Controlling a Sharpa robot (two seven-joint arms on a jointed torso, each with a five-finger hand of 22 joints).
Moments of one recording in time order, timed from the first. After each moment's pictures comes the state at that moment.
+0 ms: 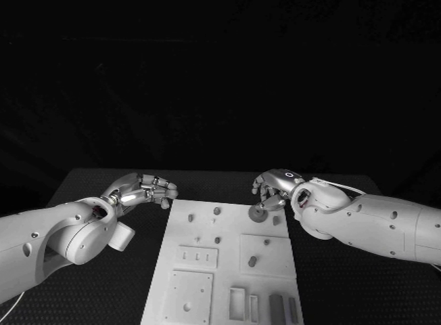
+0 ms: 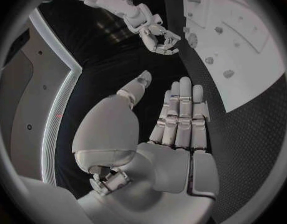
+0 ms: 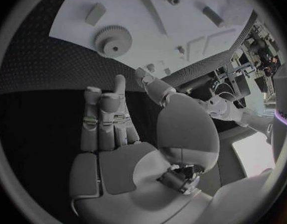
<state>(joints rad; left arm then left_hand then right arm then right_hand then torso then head) 1.38 -0.88 -0.21 1.47 -0.28 -0.21 0.24 1.11 -0.17 0.45 -0.19 0.06 0.81 0.16 0.33 0.50 1.18 0.10 0.09 0.21 1.02 0.05 0.61 0.62 0.03 0.80 -0.05 0.46 1.31 1.33 -0.75 -0.21 1.31 -1.49 -0.42 -0.14 1.06 -0.27 0.71 -0.29 0.05 0.89 0.14 0.31 0.45 1.30 0.02 0.35 0.57 1.31 -0.08 1.11 0.76 0.23 1.14 -0.01 0.85 1.31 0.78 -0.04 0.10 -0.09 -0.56</state>
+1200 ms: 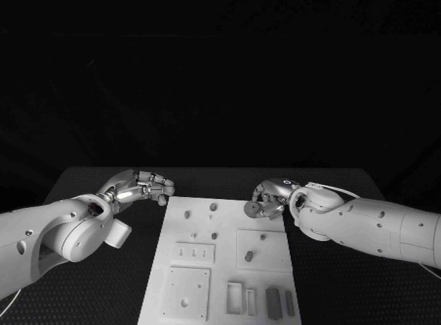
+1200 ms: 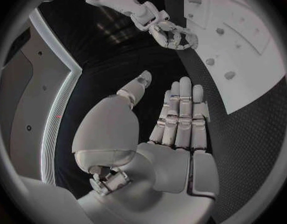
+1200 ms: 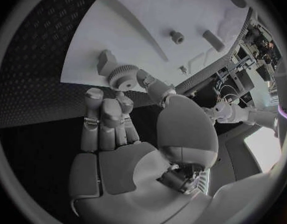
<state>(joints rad) 1.38 -0.88 -0.21 1.48 -0.28 -0.20 0.24 1.11 -0.17 0.45 -0.19 0.06 0.81 0.16 0.33 0.50 1.18 0.10 0.09 0.21 1.02 0.05 0.61 0.62 0.03 0.80 -0.05 0.46 1.31 1.27 -0.71 -0.21 1.21 -1.43 -0.33 -0.12 1.03 -0.24 0.67 -0.29 0.10 0.84 0.13 0.27 0.44 1.14 0.01 1.09 1.16 1.30 -0.09 1.27 0.96 0.24 1.16 -0.04 0.97 1.31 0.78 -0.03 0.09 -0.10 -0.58</state>
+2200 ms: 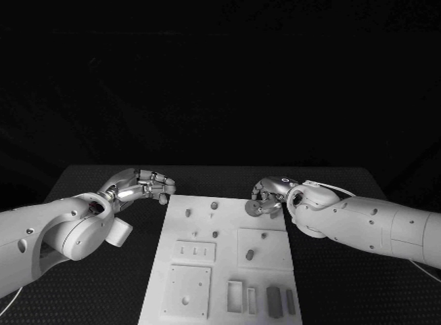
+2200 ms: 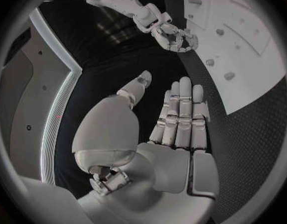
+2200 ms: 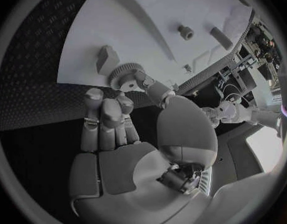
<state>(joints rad) 1.38 -0.89 -0.21 1.48 -0.28 -0.20 0.24 1.11 -0.16 0.45 -0.19 0.06 0.81 0.16 0.33 0.50 1.18 0.10 0.08 0.21 1.02 0.05 0.61 0.62 0.03 0.80 -0.05 0.46 1.31 1.26 -0.66 -0.21 1.14 -1.41 -0.33 -0.11 1.02 -0.21 0.70 -0.28 0.09 0.87 0.12 0.29 0.44 1.14 0.02 1.11 1.14 1.30 -0.09 1.27 0.97 0.24 1.15 -0.04 0.98 1.31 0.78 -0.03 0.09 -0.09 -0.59</state>
